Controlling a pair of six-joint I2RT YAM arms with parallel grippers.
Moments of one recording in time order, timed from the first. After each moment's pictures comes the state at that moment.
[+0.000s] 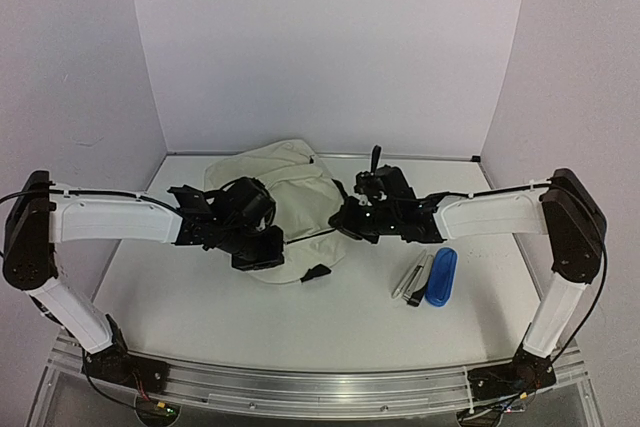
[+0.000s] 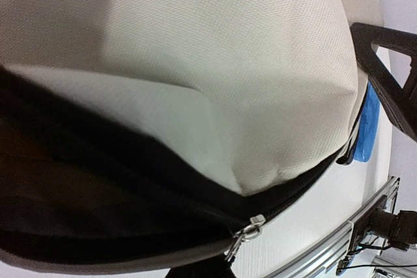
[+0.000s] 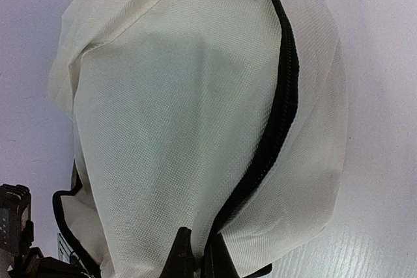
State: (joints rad) left arm -0.96 1.57 1.06 -0.43 0.00 -0.93; right arm 0.82 1.80 1.14 0.05 -0.01 0.91
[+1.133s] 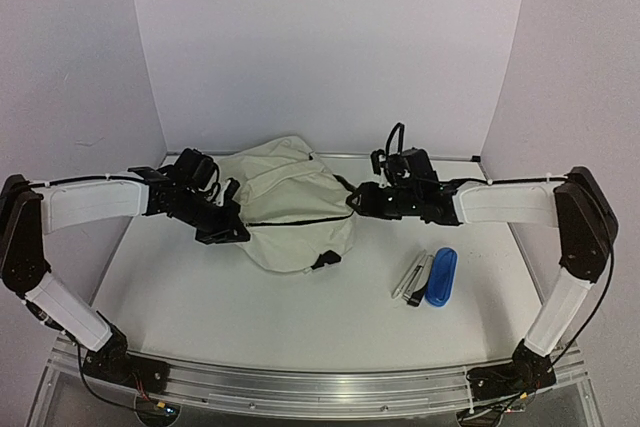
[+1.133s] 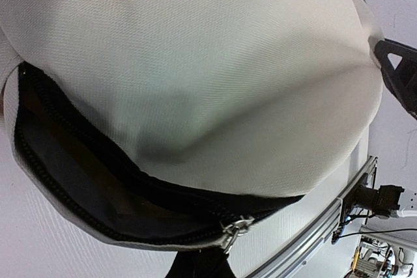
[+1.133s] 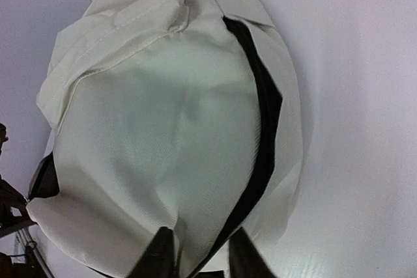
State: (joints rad) left arm -0.56 1.49 1.01 -0.46 0.38 -0.59; right arm 0.67 1.76 1.14 0.04 -0.07 0.59
